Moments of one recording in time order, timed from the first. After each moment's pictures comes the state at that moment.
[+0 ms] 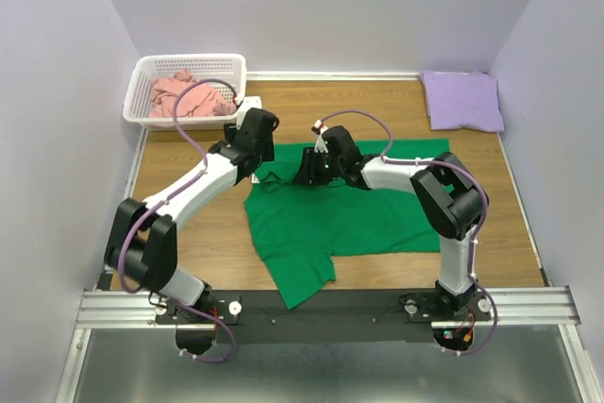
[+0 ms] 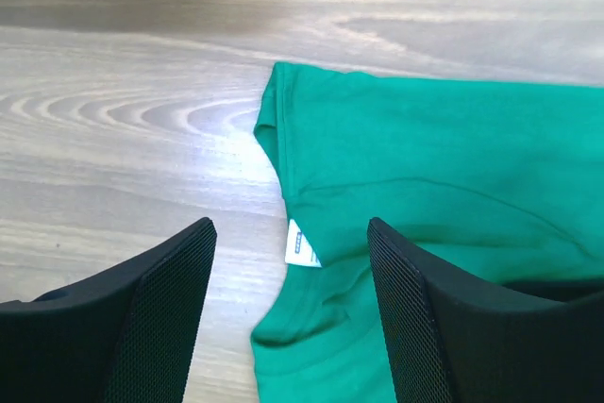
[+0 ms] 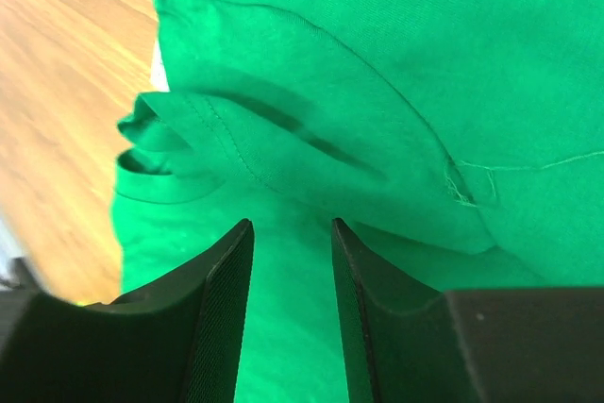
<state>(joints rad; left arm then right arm) -0.50 1.54 1.12 -0.38 -0.50 -0.39 0.67 1.98 1.14 0.16 -0.32 0.60</state>
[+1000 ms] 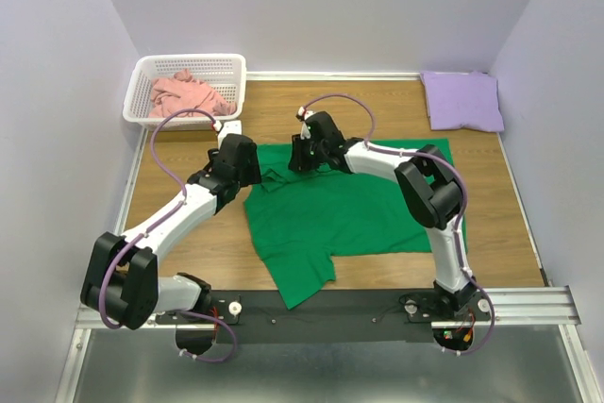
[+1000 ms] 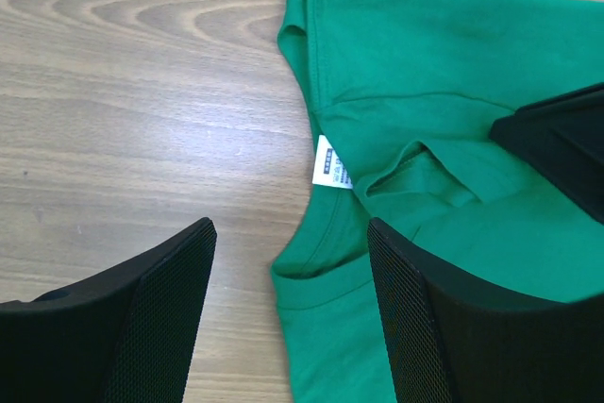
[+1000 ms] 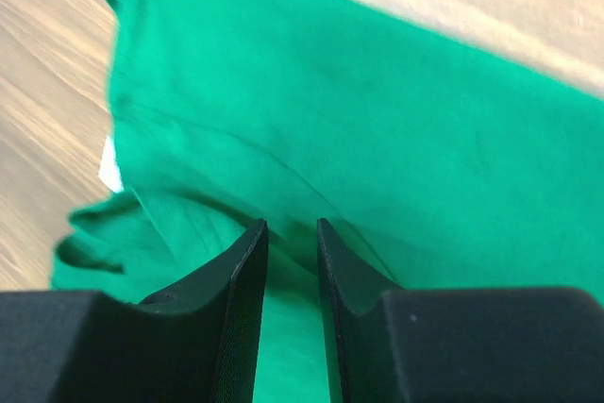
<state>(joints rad) -0.43 1.28 0.80 -0.28 -0.35 -0.44 0.69 2.14 1.46 -0.02 -0.18 0.43</state>
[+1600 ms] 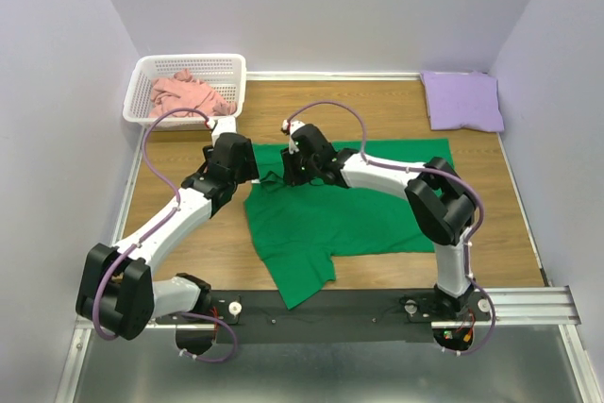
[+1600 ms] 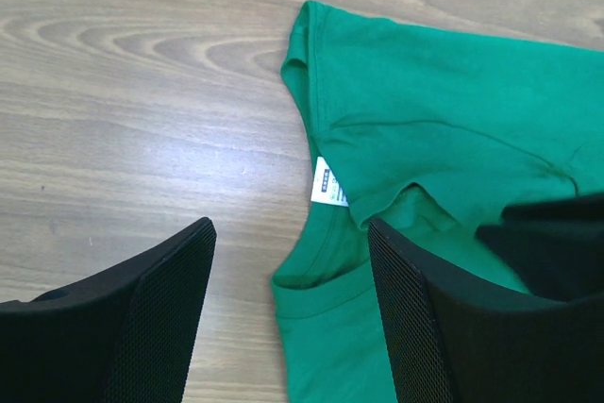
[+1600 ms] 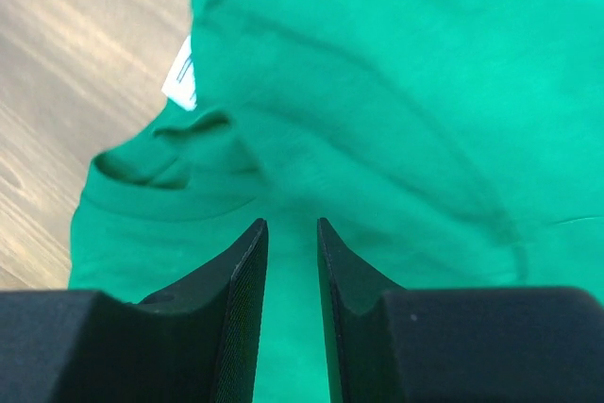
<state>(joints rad) -0.42 1.22 0.79 -0.25 -0.37 -0.44 0.80 2.00 1.38 -0.11 -0.05 0.33</state>
